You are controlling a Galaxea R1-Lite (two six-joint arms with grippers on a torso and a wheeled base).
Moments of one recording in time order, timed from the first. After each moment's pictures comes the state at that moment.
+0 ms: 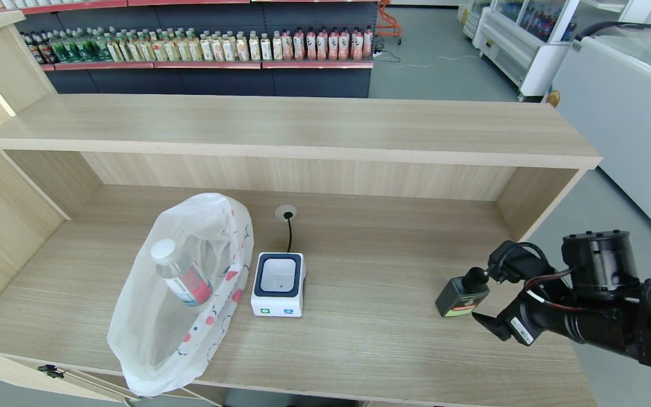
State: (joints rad) left arm 0.00 0.00 0.00 0.00 0.00 0.00; right arm 0.27 1.68 -0.51 -0.58 -0.09 -0.56
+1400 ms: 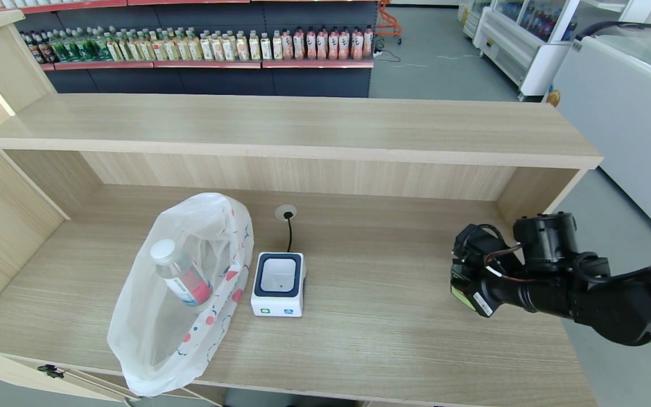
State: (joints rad) left arm 0.00 0.00 0.00 0.00 0.00 0.00; right arm 0.28 1.84 -0.70 -0.58 -0.01 -0.56
